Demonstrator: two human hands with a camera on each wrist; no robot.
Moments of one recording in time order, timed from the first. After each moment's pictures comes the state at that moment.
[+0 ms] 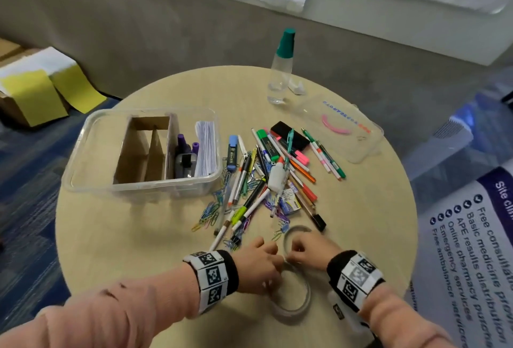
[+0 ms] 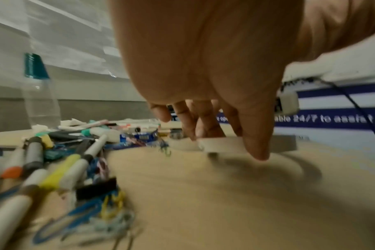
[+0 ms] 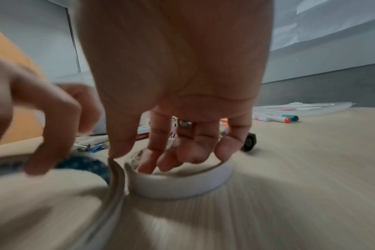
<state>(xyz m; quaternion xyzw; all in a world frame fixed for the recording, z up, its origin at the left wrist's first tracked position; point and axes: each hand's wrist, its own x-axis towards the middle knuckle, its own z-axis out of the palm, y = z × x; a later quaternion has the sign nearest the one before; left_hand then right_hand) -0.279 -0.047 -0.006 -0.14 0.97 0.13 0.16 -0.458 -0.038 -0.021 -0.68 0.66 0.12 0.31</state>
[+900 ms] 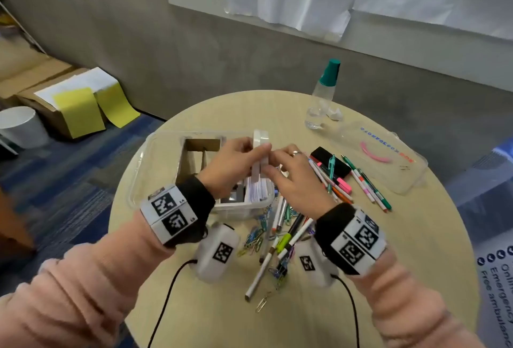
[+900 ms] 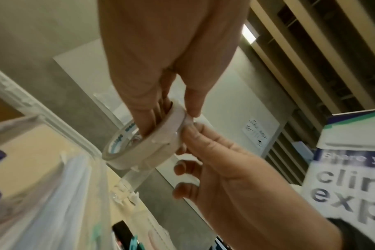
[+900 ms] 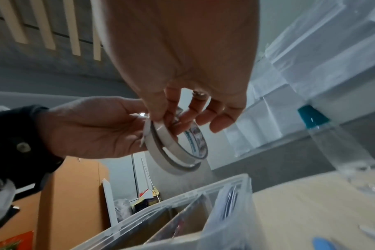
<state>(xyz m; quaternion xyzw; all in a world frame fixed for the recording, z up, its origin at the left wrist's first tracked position) -0.171 -0.162 0.130 -0.43 0.55 0.60 -0.39 -0.313 -0.136 0.118 -0.73 0.54 -0.33 0.27</state>
